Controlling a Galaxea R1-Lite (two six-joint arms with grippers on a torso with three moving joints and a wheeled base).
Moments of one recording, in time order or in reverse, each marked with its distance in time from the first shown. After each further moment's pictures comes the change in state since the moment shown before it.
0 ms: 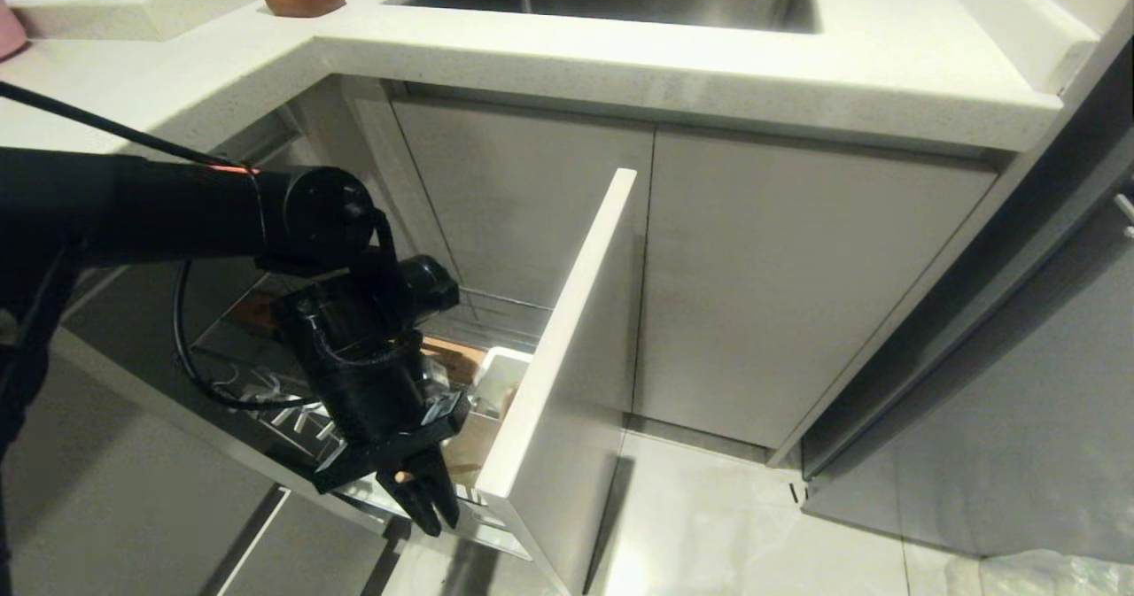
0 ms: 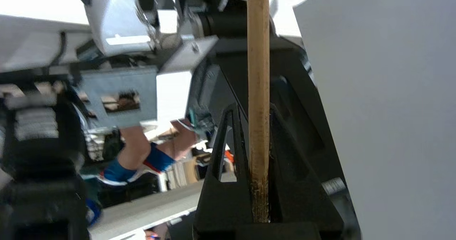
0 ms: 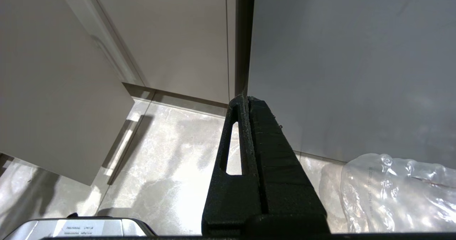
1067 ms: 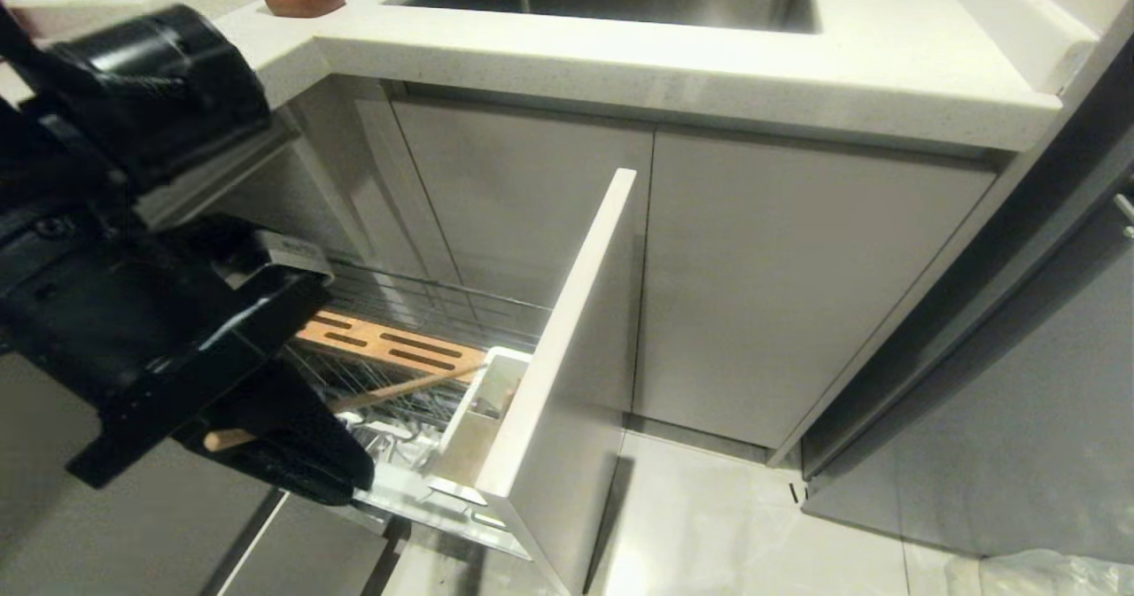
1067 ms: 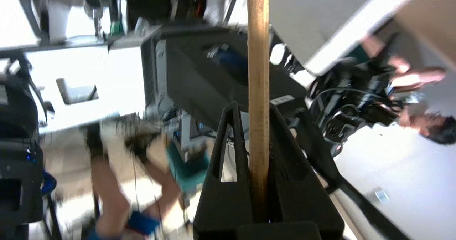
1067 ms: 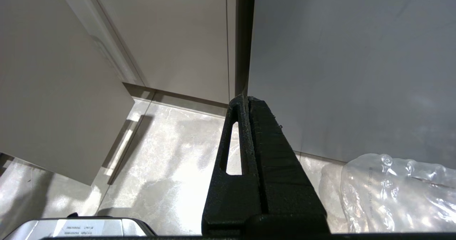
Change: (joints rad) left arm -0.148 -0.394 -0.204 0.127 0.017 -0.220; right arm 0.000 0.000 0.000 0.000 0.000 0.000
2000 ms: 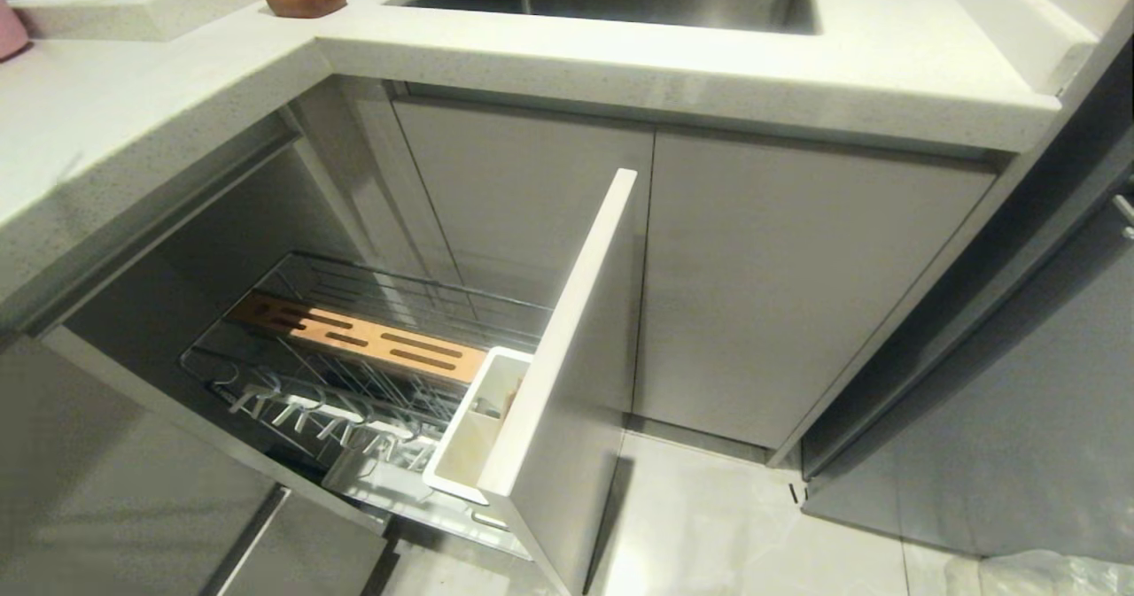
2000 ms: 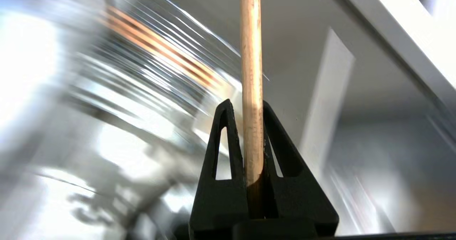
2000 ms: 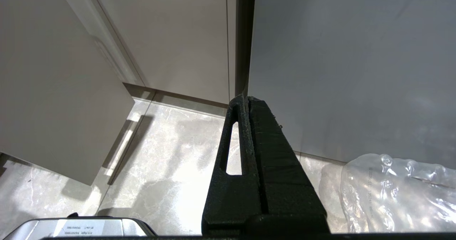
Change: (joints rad) left arm 0.311 -0.521 -0.051 -0.342 0.522 0.227; right arm 0.000 0.000 0.000 0.000 0.000 0.000
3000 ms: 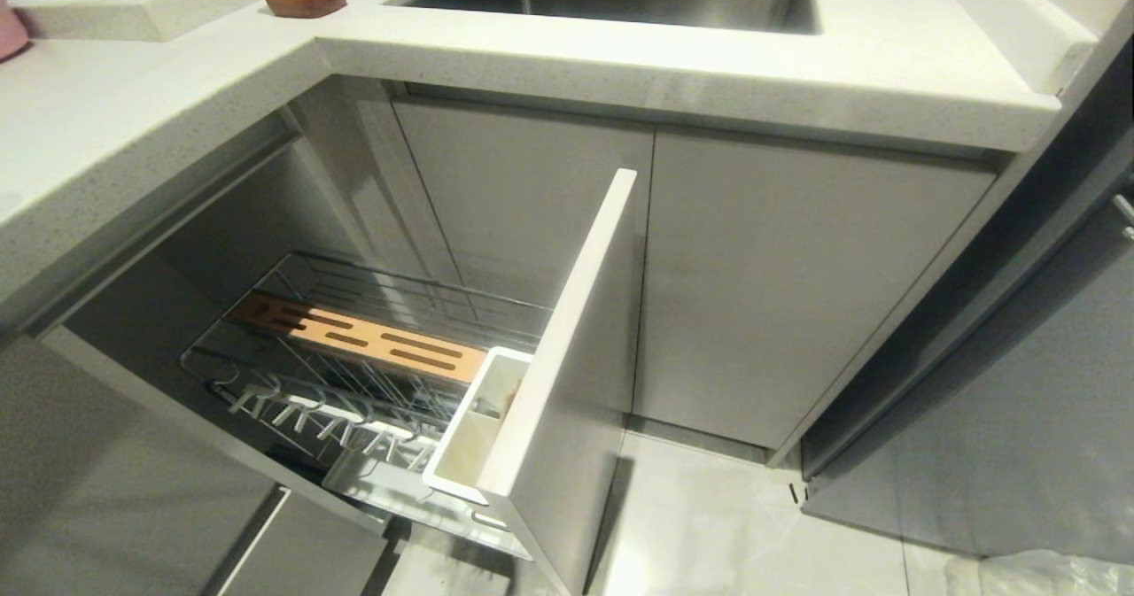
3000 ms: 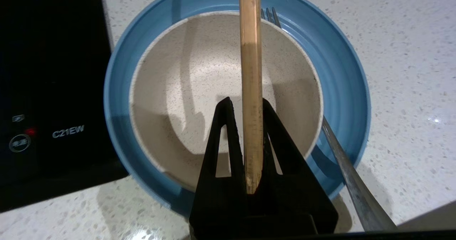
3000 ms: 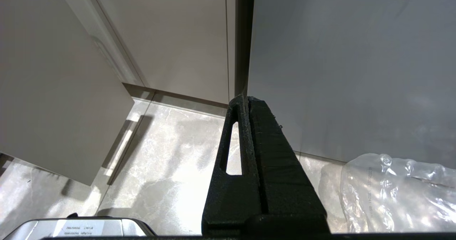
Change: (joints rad) left arm 0.853 0.197 0.175 -0.350 0.140 0.067; right arm 0.000 0.000 0.000 0.000 0.000 0.000
